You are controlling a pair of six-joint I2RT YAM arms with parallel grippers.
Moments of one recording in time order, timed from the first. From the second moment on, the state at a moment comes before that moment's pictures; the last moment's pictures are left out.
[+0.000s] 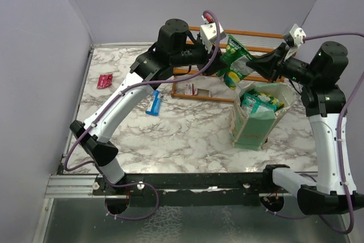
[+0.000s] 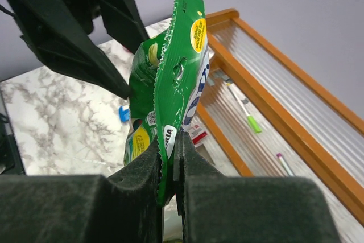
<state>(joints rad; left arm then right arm) -0.76 1.68 1.99 -0.51 0.48 0.08 0.02 1.10 1.43 -0.41 -0.94 -0.10</state>
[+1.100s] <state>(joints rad) -0.72 1.53 1.95 -0.66 0.47 0.36 -0.24 0.81 1.40 -1.03 -0.62 -0.78</state>
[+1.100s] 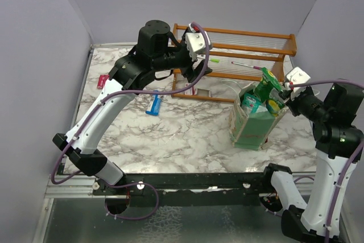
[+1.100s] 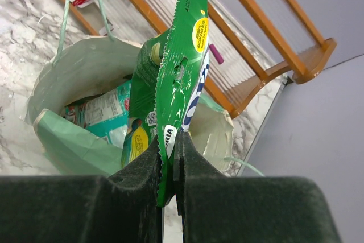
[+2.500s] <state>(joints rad) -0.66 1.46 1.90 -0.67 0.47 0.37 -0.24 0.94 1.41 -0.95 -0.43 -0.64</state>
